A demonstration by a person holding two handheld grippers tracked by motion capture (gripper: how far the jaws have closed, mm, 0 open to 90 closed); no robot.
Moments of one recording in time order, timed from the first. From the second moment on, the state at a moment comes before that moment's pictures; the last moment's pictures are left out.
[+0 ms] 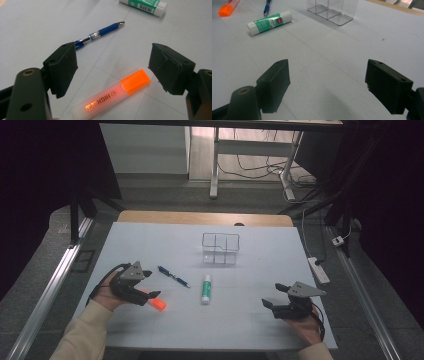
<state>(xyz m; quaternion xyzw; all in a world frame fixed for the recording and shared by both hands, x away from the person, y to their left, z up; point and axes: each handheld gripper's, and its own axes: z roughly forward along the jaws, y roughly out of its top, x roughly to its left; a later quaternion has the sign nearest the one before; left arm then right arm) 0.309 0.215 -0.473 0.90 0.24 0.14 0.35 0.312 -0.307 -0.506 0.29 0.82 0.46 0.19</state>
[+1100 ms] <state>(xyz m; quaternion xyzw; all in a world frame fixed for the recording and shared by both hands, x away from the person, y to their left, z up) 0.344 0.187 -0.467 0.93 0.16 0.11 0.31 0.311 -0.308 -0.507 0.30 0.82 0.46 0.19</state>
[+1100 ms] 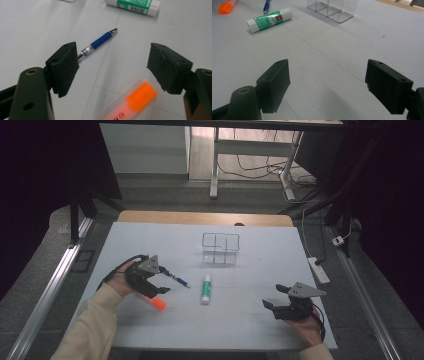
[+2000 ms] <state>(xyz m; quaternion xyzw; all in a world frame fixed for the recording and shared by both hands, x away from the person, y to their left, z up) 0.382 0.164 -0.462 0.96 0.10 0.08 0.26 0.313 -0.308 -0.510 0.30 0.82 0.46 0.18</state>
